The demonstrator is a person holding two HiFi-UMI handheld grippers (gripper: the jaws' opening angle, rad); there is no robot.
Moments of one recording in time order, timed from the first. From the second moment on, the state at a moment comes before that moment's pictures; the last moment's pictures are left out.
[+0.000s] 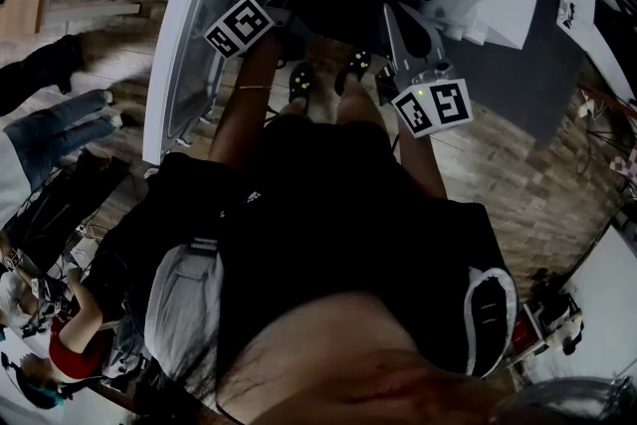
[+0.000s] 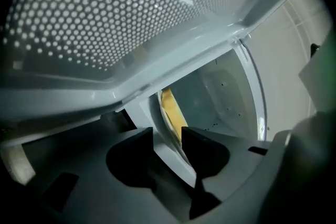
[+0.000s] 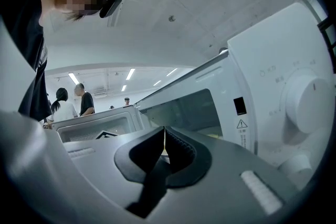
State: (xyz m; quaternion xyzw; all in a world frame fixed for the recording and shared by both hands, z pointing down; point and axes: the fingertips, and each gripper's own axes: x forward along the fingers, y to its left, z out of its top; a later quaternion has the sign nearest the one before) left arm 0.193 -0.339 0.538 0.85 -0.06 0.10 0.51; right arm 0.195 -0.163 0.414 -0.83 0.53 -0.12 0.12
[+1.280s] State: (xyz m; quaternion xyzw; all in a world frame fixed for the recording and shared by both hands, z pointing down) left arm 0.205 -0.344 0.529 0.79 -0.07 0.05 0.61; right arm 0.196 -0.151 0.414 -0.84 0.51 -0.13 0.12
